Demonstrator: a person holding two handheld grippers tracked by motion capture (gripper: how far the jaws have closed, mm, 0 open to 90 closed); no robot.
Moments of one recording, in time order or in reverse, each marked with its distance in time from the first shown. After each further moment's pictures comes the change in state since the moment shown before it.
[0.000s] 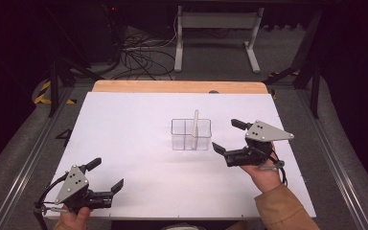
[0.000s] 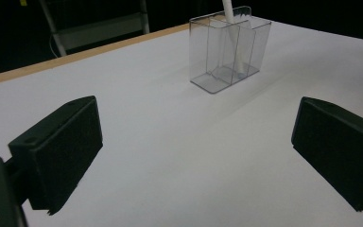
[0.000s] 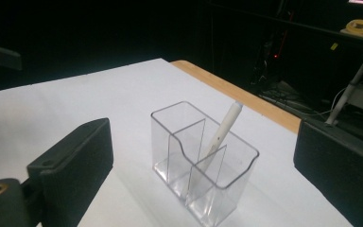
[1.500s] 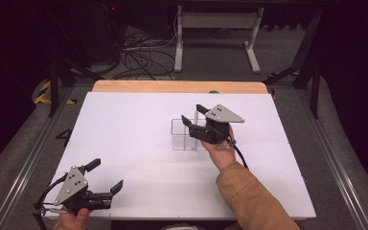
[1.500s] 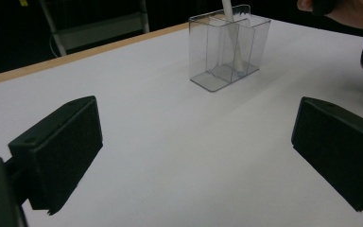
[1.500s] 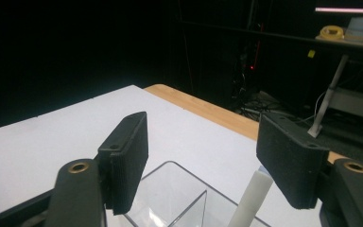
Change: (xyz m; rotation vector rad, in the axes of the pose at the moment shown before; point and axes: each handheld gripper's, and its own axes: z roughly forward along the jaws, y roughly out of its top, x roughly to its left) left arm -0.001 -0.001 -0.002 0.001 -0.001 0.007; right arm 0.011 0.013 0.112 -0.085 -0.117 0.073
